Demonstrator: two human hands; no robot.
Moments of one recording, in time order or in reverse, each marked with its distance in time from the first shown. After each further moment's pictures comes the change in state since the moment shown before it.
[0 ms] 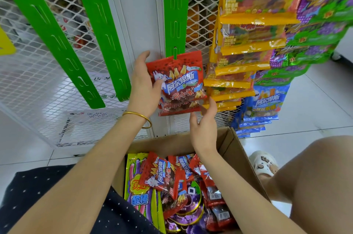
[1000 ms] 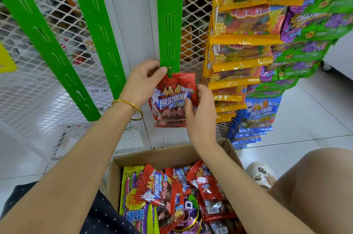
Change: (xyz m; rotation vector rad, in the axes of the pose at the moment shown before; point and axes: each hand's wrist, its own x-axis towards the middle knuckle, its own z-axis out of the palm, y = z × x) left_hand 0.031 0.038 -0.017 -0.031 -0.184 0.062; right_hand 0.030 -0.061 -0.021 0.077 0.041 -0.245
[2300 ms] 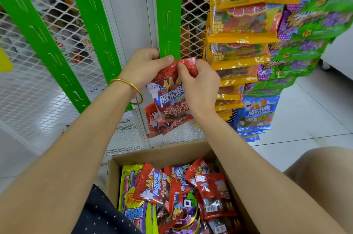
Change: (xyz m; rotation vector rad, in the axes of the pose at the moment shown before) left_hand 0.016 0.032 -0.006 -0.042 -0.063 -0.175; right_hand 0.050 -0.043 -0.006 -0.062 0.110 -0.057
